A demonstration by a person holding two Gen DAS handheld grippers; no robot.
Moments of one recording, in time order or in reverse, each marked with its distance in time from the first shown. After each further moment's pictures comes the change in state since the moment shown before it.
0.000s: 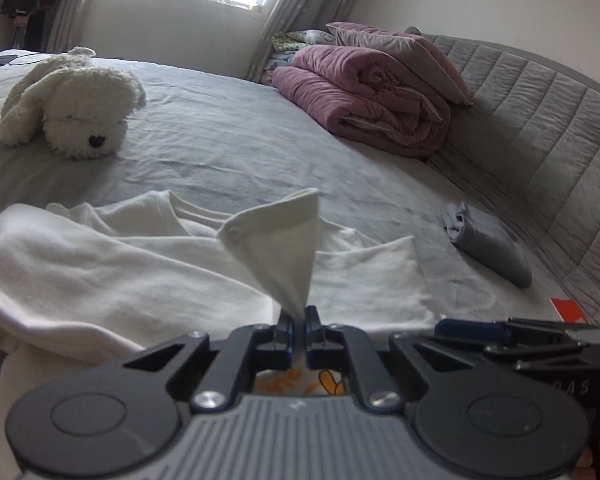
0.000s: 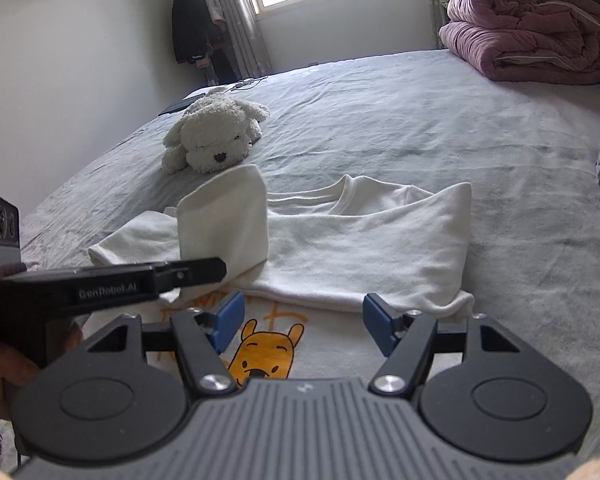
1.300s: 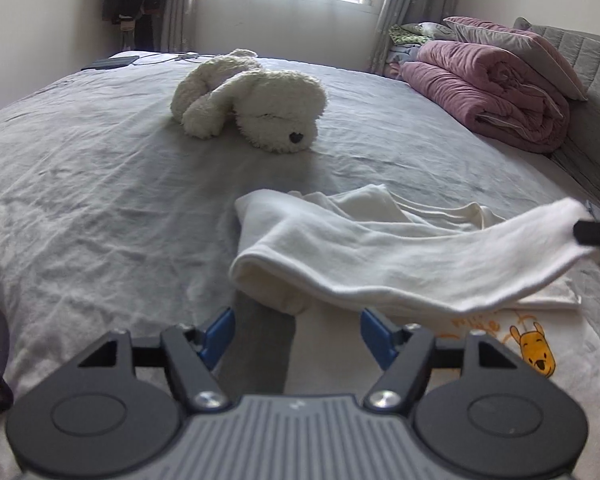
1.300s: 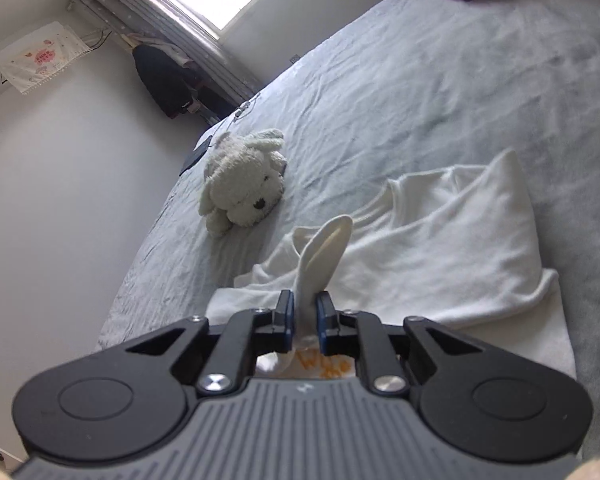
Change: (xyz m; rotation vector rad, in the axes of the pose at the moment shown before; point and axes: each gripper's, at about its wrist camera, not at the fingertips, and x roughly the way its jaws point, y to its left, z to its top) left arm -0.083 0.091 -0.005 -0.092 0.018 0.406; right arm -0.001 0.005 0.072 0.406 0.009 0.200
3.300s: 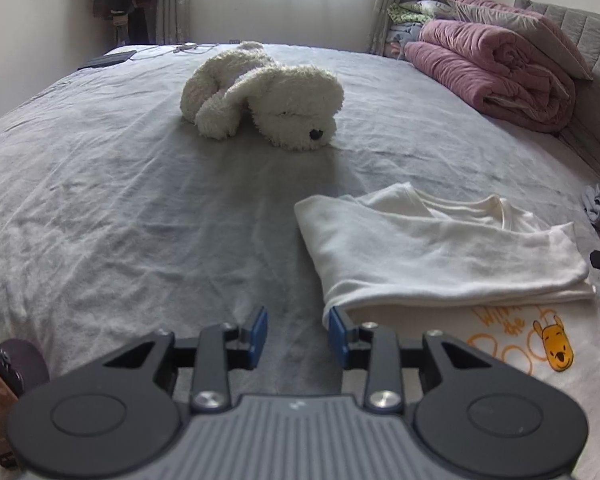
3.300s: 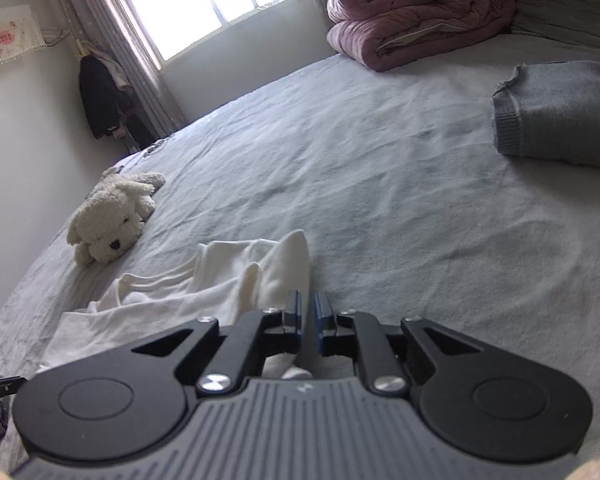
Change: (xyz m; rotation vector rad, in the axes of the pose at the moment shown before) left arm -0.010 0.018 0.030 0.075 0.017 0.015; right arm -0.015 -0.118 0.001 -0.149 -0.149 -0.247
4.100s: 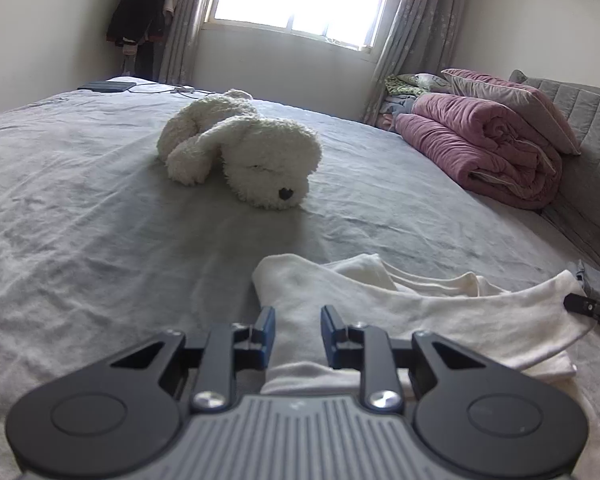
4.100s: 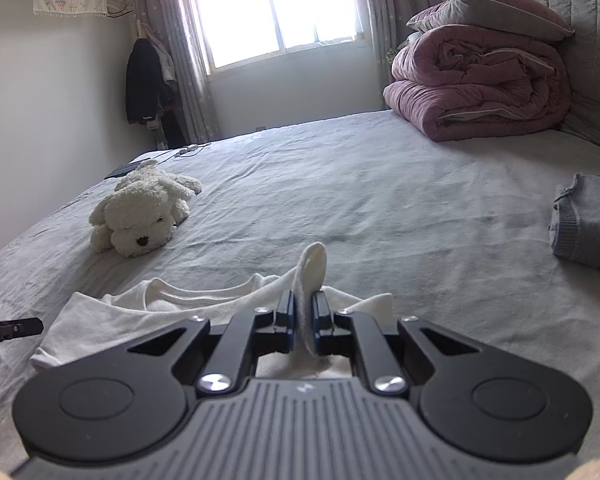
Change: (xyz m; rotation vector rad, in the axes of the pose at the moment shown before) left arm 0.039 -0.027 -0.004 -0.094 -0.154 -0.078; right arm 0.011 0.049 -0.005 -0.256 -0.104 -0.070
